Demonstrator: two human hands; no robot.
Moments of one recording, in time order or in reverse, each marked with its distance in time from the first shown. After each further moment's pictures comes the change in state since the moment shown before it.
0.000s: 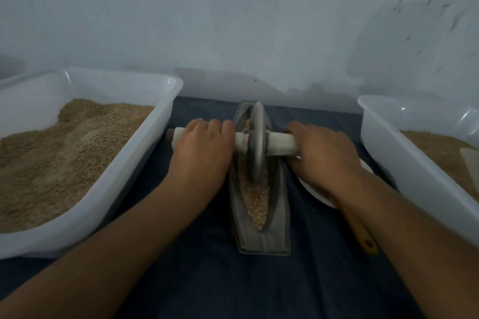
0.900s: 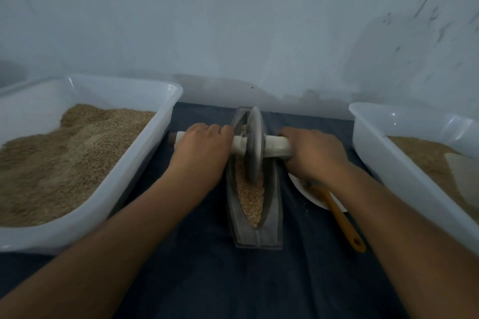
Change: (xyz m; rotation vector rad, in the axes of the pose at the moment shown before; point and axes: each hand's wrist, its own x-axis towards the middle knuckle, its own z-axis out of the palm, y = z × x) left_hand 0.007 -0.008 -0.001 -0.020 -0.025 0.065; right_hand 0.012 0.003 -0.008 0.065 -0.164 0.045
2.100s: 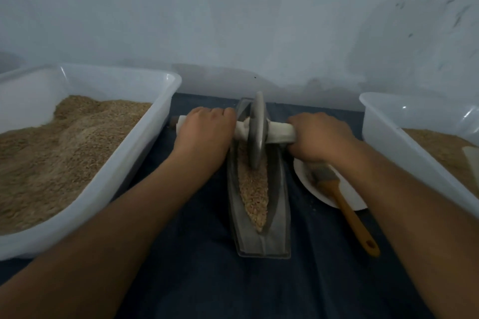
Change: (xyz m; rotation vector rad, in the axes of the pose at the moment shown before) left_hand 0.029 -0.004 0.016 0.078 0.028 -0.033; right_hand 0.031 0.008 0.001 -0.053 -0.128 0.012
